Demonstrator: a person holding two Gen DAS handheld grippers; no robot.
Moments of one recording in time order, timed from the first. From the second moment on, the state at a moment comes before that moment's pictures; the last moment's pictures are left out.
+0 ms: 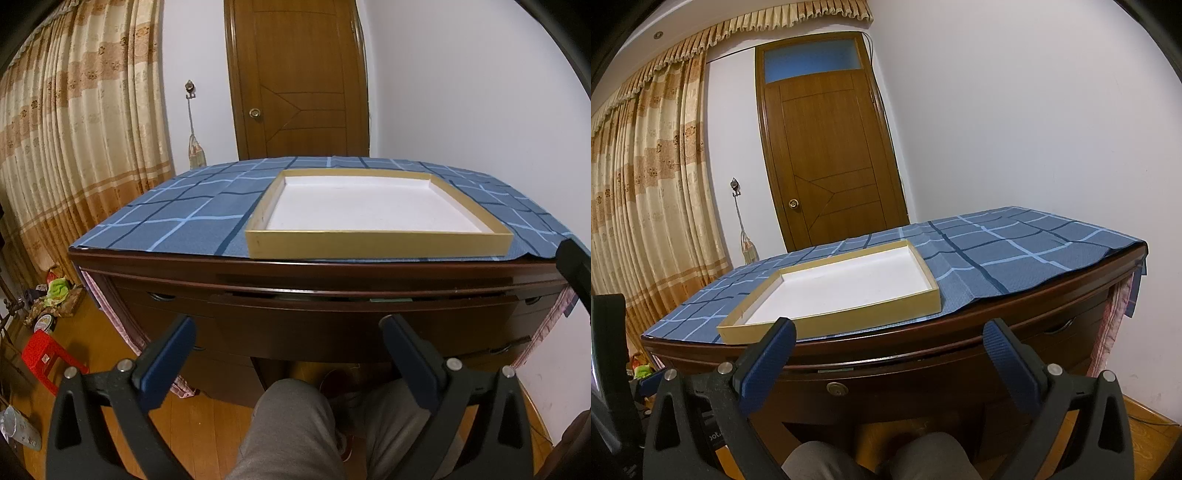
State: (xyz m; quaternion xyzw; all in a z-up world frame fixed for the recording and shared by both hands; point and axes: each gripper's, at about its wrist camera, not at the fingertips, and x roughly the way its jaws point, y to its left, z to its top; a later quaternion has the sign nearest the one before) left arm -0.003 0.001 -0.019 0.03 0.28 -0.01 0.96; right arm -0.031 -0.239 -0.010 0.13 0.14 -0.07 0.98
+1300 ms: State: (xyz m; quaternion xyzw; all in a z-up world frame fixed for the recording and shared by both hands) left arm -0.003 0.000 -0.021 0.03 0.28 -0.01 0.96; right arm -0.024 -0.251 -0.015 0.13 0.15 -0.08 0.98
